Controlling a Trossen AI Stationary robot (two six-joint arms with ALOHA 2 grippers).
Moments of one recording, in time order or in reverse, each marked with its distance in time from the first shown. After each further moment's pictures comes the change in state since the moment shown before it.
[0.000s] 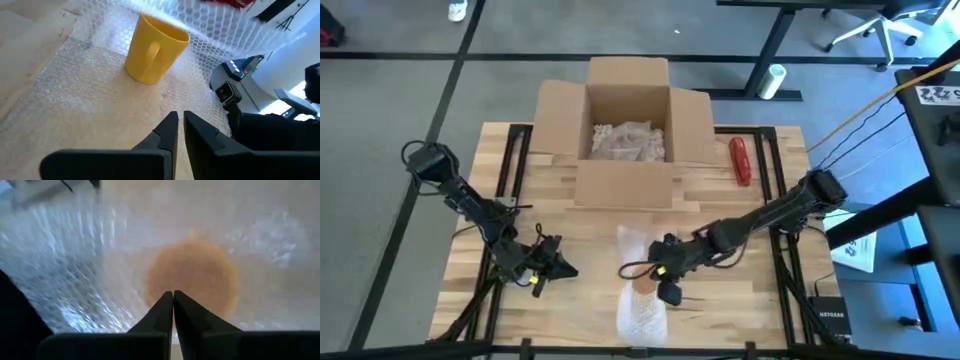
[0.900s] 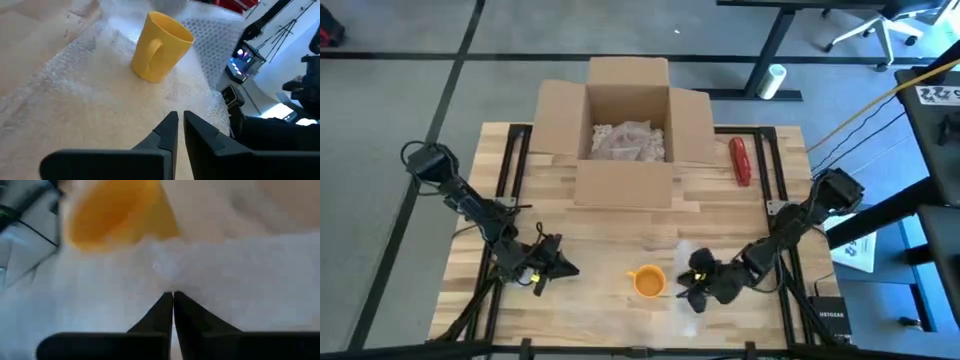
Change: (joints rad) left arm 0.009 0.000 0.000 0.003 0.000 -0.013; right arm 0.289 -0.181 -0.669 0.744 0.550 0.354
